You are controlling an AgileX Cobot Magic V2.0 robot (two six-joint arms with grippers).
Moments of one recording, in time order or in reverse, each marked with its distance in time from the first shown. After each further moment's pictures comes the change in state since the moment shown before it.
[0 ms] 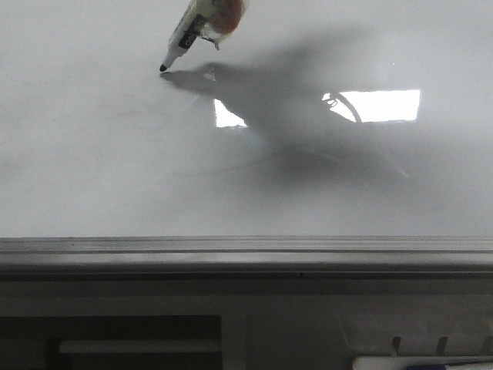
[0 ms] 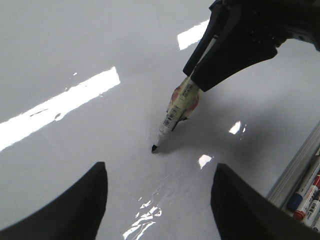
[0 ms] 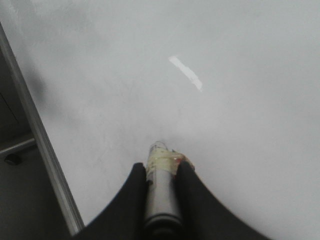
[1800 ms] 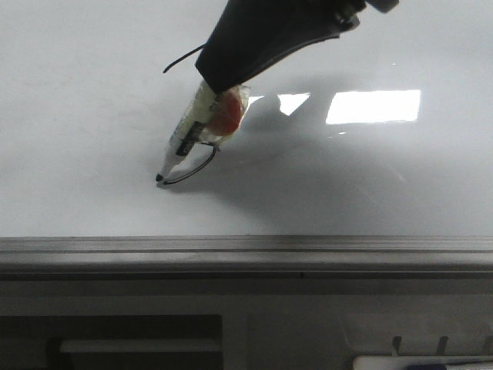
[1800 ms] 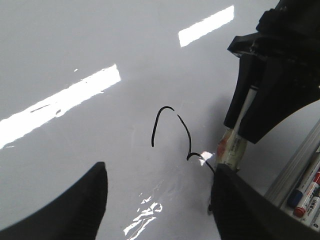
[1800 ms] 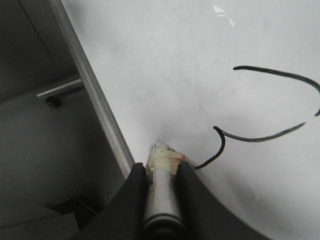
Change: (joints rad) left arm 0.000 0.000 0.000 -0.001 0.013 0.000; right arm 0.056 0.015 0.057 -0.039 0.135 0.039
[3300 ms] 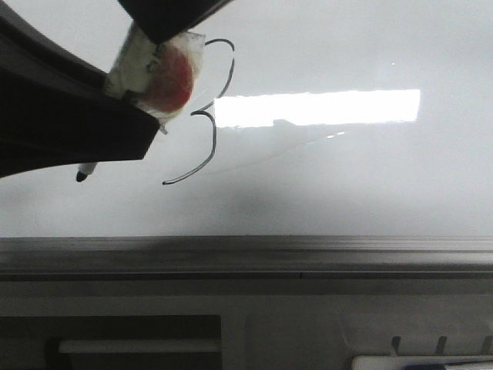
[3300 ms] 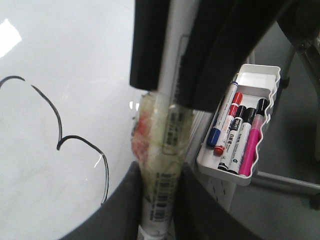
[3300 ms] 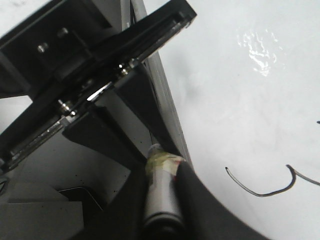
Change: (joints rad) left arm -0.220 0.400 -0.082 0.046 -0.042 0.028; right arm 0.163 -0.081 -0.033 -0.081 0.074 0.000
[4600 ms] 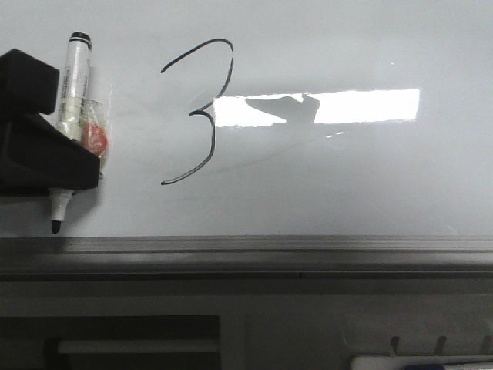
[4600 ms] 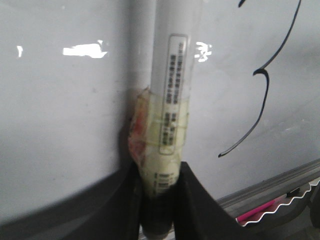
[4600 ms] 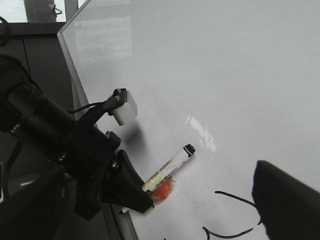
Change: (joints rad) left arm 0.210 0.131 -0.001 -0.842 0.070 -0.030; right arm -0.046 -0.183 0.000 0.069 -0.203 0.000
